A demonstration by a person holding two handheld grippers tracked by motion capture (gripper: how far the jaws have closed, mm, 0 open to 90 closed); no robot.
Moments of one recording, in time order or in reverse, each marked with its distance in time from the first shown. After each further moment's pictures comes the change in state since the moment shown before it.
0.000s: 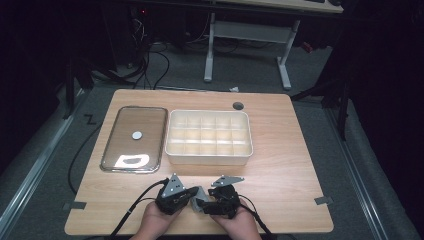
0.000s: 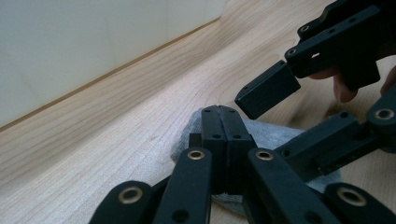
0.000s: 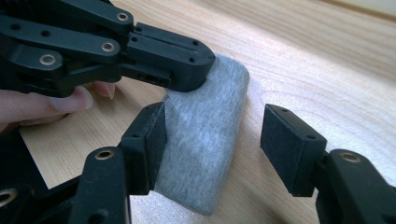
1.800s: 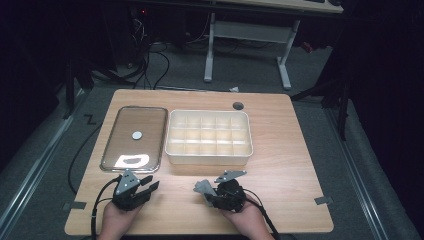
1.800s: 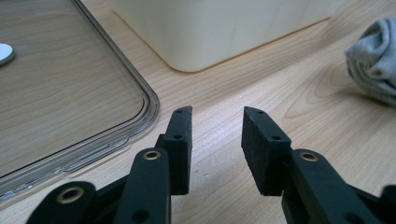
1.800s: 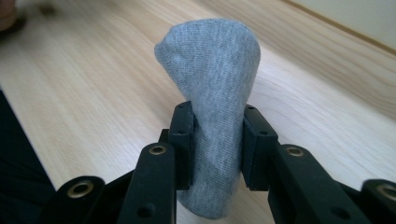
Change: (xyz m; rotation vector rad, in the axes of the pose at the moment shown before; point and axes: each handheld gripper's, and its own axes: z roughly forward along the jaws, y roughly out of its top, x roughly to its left) left arm 0.064 -0.032 -0.081 -0.021 0.242 -0.086; right arm -0.010 0.014 -0.020 0.065 -0.039 -0.091
